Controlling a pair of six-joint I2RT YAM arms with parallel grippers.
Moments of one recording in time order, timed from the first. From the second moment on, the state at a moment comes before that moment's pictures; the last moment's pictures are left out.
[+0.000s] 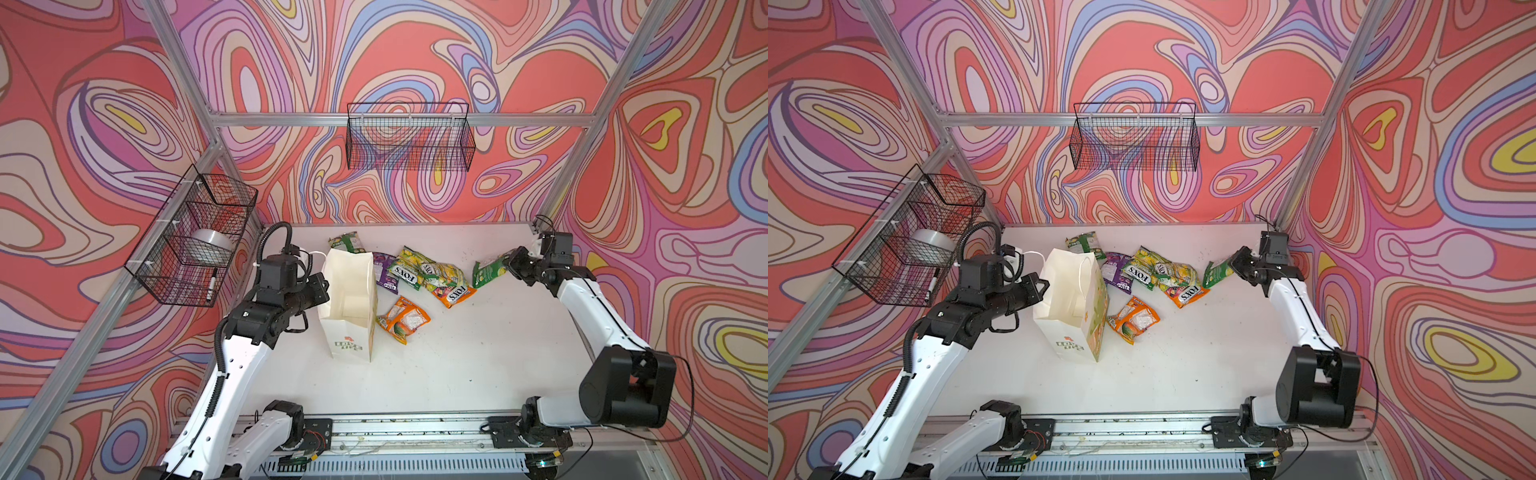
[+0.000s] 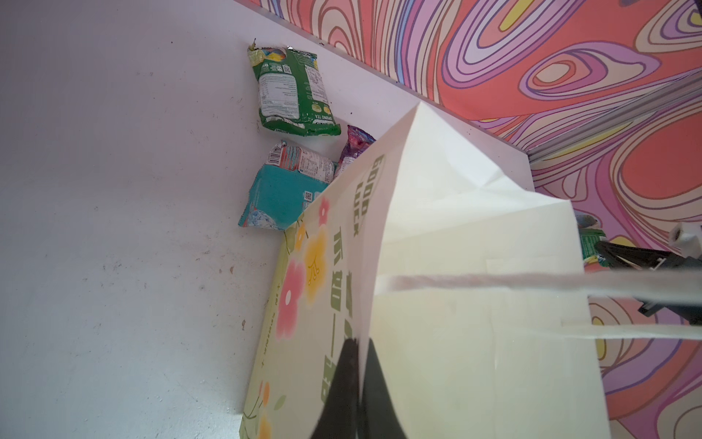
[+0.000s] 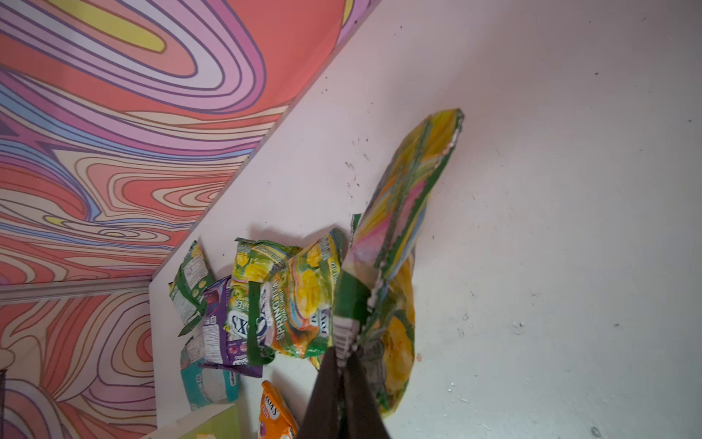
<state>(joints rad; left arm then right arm) -0.20 0.98 1.10 -0.78 0.17 -0.55 -0.12 1.40 1.14 -0.46 -0.32 0.64</state>
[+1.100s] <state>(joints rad) -0.19 0.93 1.10 -0.79 0.09 -0.57 0.71 1.55 1.84 -0.55 -0.21 0.68</state>
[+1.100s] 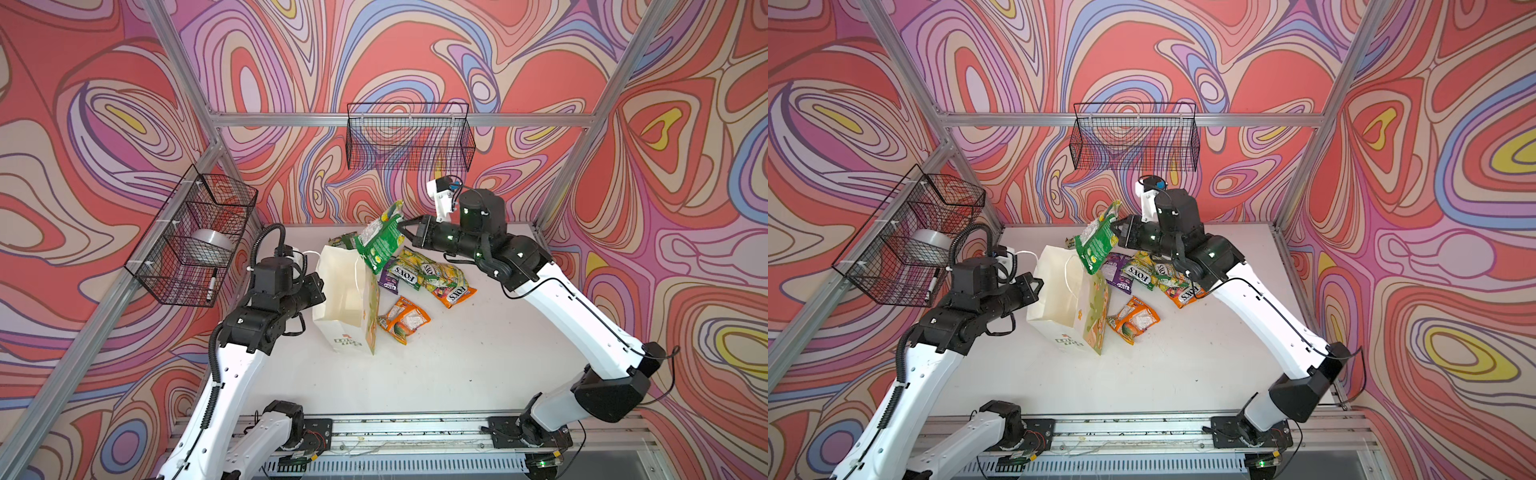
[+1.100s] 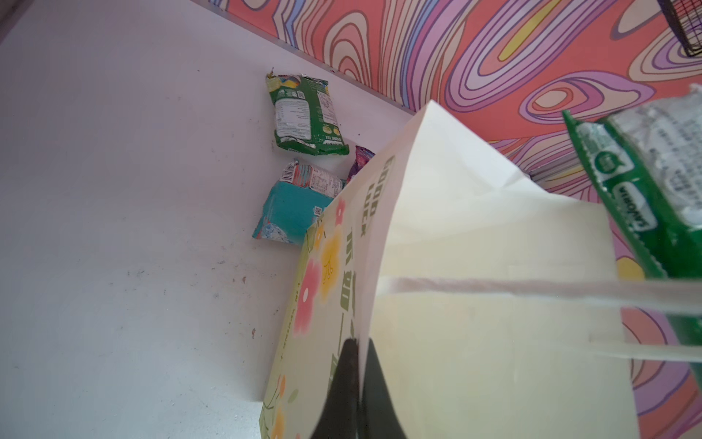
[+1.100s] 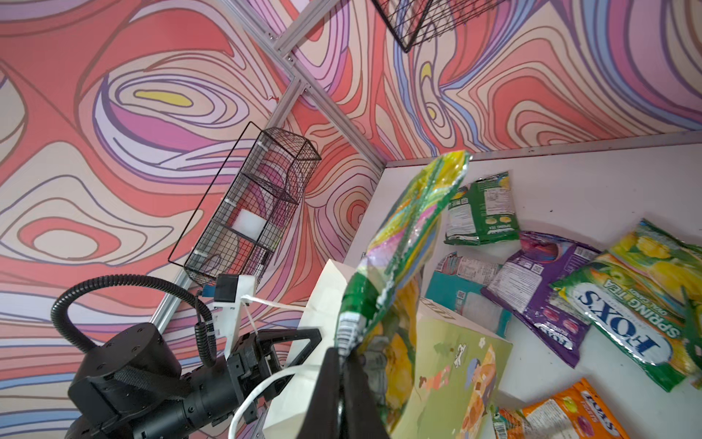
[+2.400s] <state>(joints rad) -0.27 0.87 1.10 -0.98 -0.14 -0.75 1.03 1.78 2.07 -0.67 0.03 0.62</state>
